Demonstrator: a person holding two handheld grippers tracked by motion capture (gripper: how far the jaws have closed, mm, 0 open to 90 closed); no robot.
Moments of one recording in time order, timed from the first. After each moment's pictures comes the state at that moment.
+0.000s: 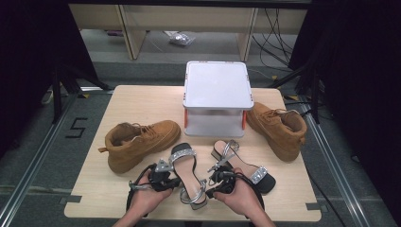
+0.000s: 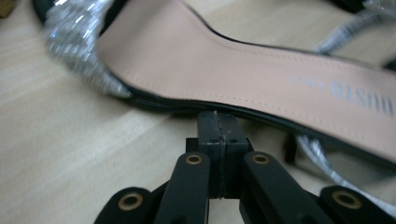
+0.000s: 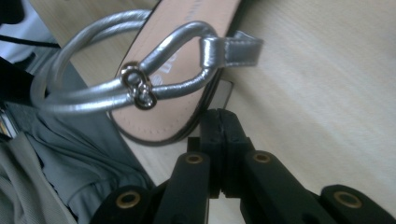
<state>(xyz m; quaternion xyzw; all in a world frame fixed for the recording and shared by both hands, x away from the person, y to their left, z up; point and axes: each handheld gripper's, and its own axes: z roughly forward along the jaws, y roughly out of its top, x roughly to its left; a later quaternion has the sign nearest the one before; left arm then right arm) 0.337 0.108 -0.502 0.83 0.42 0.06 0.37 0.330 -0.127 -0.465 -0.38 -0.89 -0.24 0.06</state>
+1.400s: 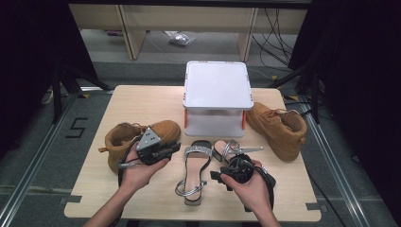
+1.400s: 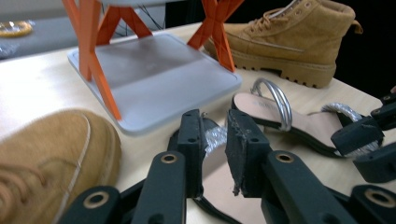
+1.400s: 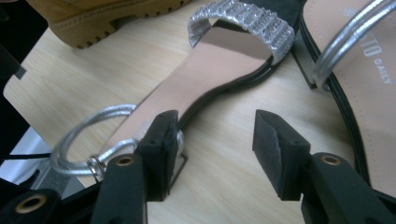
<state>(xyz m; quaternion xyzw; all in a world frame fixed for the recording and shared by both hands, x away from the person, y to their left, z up) 0.374 0.127 -0.428 0.74 0.37 0.17 0.54 0.341 -0.162 -0.437 -0.52 -0.78 -0.36 0.00</state>
